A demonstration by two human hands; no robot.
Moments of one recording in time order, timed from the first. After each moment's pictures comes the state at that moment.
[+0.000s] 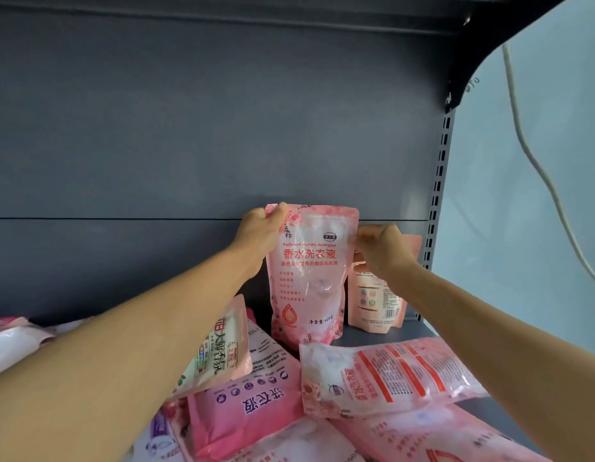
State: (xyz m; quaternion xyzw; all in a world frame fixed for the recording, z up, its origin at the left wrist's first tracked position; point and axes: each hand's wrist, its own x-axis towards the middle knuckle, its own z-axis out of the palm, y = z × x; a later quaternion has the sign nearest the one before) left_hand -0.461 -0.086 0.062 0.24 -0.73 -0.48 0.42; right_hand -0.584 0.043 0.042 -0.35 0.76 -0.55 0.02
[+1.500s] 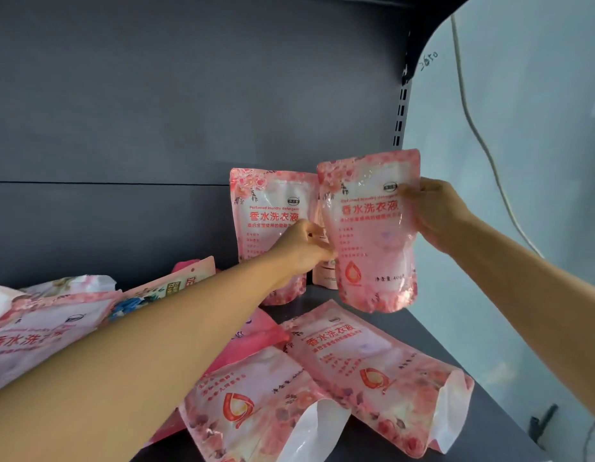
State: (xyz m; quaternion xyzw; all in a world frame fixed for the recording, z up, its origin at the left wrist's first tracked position) left_hand -0.478 0.009 0.014 0.18 -0.82 -0.50 0.21; right_hand -0.595 0.157 0.068 -0.30 0.71 -0.64 0.03
